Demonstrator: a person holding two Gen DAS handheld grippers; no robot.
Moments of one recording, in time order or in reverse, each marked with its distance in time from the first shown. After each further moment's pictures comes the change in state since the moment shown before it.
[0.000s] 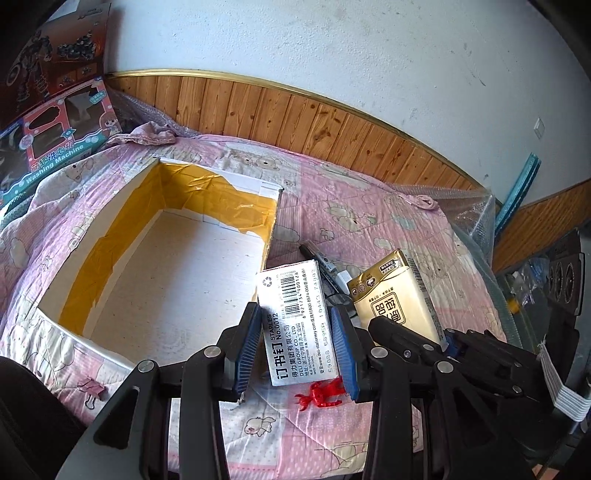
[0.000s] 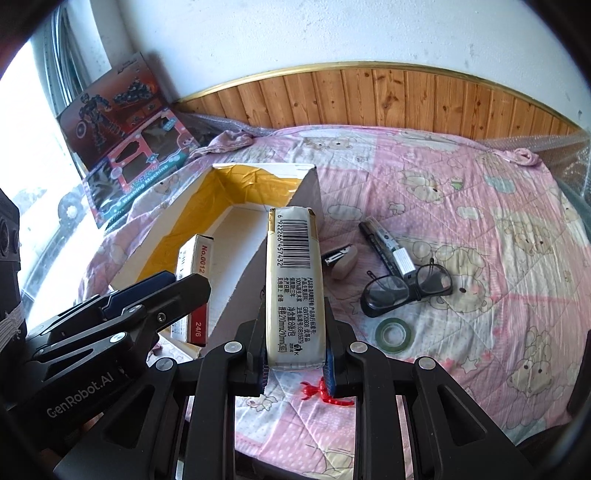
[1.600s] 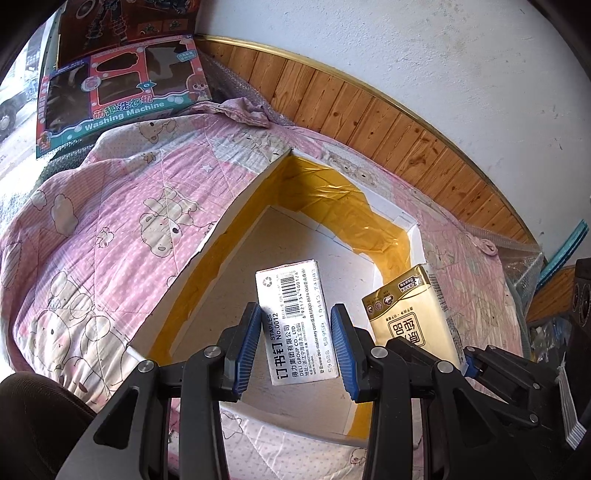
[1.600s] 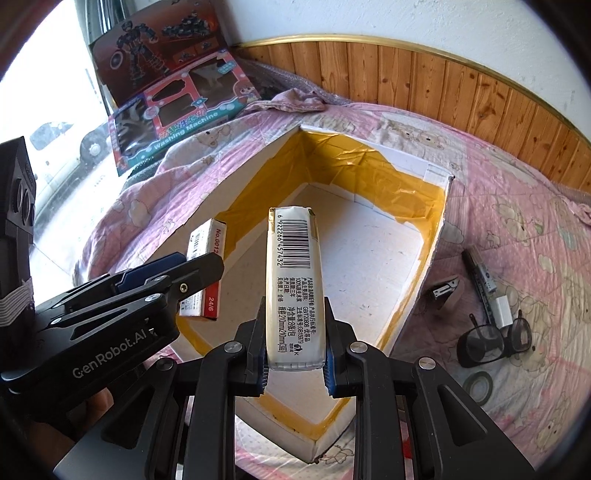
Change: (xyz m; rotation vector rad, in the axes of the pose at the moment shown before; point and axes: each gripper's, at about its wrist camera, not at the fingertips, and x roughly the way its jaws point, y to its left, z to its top) left arm 0.017 0.149 0.024 -0.207 0.016 0.132; right arm 0.107 0.114 0.031 -0.204 0.136 0.064
